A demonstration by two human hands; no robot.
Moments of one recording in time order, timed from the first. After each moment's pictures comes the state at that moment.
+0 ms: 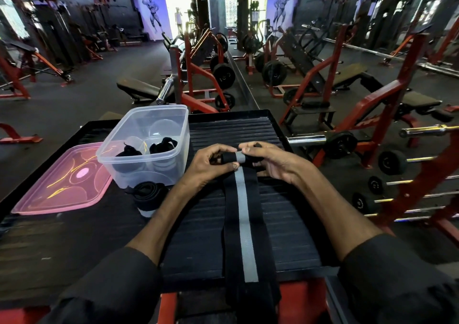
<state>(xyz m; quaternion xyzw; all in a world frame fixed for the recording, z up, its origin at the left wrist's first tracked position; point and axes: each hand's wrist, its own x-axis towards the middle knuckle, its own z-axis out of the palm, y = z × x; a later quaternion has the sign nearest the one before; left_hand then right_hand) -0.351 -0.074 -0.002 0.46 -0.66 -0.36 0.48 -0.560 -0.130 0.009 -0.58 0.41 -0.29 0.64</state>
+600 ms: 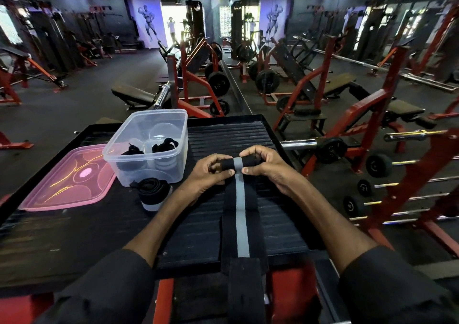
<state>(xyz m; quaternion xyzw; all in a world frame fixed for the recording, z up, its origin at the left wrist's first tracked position) -0.354 -0.048 -0.009 0.47 -0.61 -0.44 0.46 -0.566 -0.082 0.006 -0.64 0.37 -0.40 0.54</state>
